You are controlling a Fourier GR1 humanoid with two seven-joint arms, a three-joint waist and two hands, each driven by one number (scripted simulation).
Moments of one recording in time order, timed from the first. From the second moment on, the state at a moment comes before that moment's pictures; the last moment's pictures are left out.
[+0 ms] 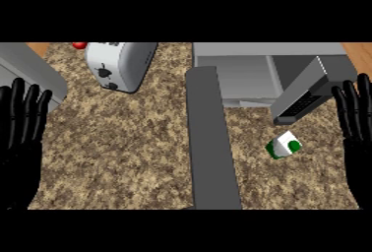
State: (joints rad) left arm 0.01 0.09 0.01 -2.10 0.02 0.02 -0.02; right arm -0.02 -0.12 0.00 -2.10 0.02 -0.02 -0.01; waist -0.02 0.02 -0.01
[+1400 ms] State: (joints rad) left arm 0.39 0.13 0.26 -2.33 0.50 -0.29 0.10; right arm 0.08 -0.26 -0.22 -1.86 -0.25 0.41 -0.13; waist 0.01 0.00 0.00
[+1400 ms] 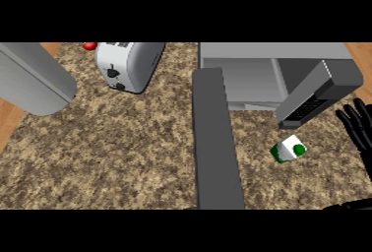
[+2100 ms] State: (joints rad) left arm 0.52 0.10 0.36 -2.33 0.55 -0.42 0.07; right arm 0.02 -0.25 -0.25 -1.38 0.01 0.34 -0.44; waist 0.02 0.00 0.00
